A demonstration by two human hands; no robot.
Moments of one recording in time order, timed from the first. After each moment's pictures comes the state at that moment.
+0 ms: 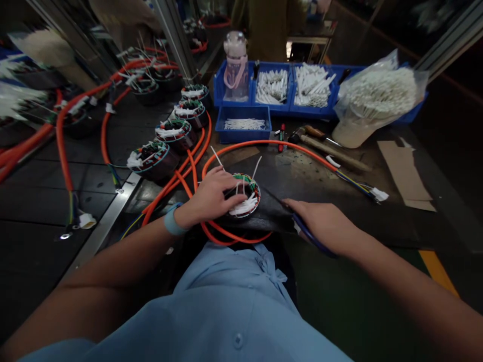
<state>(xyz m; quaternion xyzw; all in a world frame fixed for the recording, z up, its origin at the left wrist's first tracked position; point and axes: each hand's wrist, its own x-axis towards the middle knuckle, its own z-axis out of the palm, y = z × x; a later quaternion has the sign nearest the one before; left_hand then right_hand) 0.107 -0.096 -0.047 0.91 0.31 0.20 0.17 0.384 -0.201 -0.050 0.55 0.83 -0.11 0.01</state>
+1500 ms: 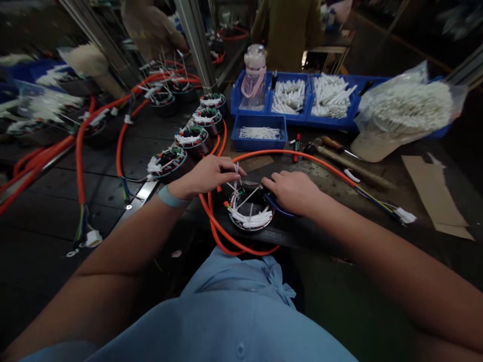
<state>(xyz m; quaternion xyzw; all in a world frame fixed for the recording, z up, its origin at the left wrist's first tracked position) 0.081 -0.030 -0.019 0.86 0.33 0.20 0.34 0.308 -0.090 -0.032 0.45 0.88 0.09 0.13</state>
